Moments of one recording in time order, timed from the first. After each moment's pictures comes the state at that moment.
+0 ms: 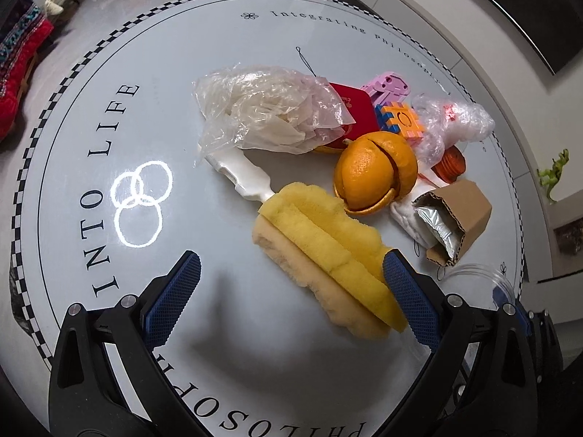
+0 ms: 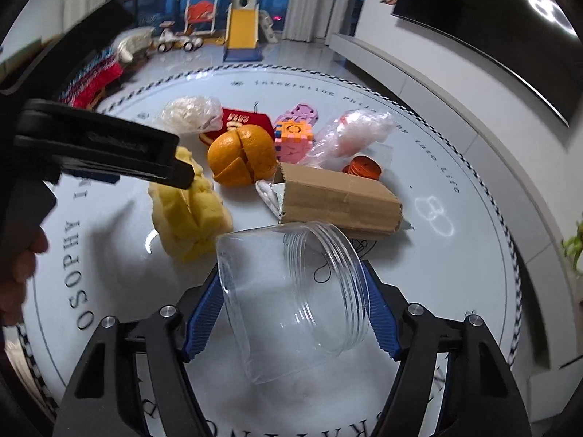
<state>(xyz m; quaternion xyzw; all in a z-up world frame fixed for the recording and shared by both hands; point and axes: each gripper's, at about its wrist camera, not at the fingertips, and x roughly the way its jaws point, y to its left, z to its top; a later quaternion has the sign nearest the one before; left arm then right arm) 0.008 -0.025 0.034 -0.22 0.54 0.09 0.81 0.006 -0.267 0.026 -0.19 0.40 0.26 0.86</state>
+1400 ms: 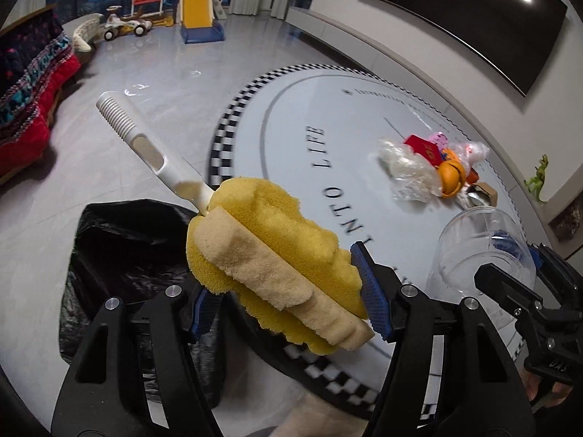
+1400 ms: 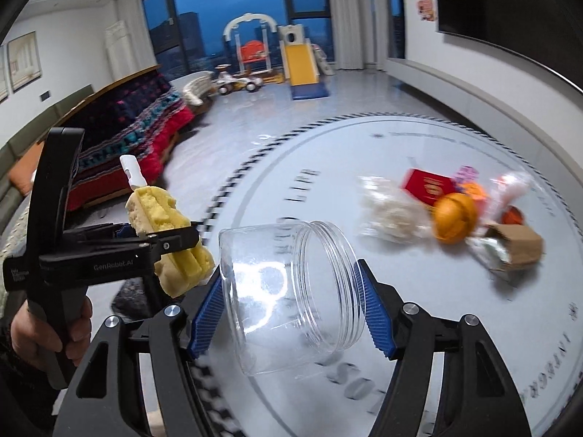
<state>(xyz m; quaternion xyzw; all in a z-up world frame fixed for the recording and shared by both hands) -0.180 0.136 0.062 -0.18 0.41 0.10 0.89 -0.115 -0.100 0.074 -0.09 0.37 0.39 0.84</state>
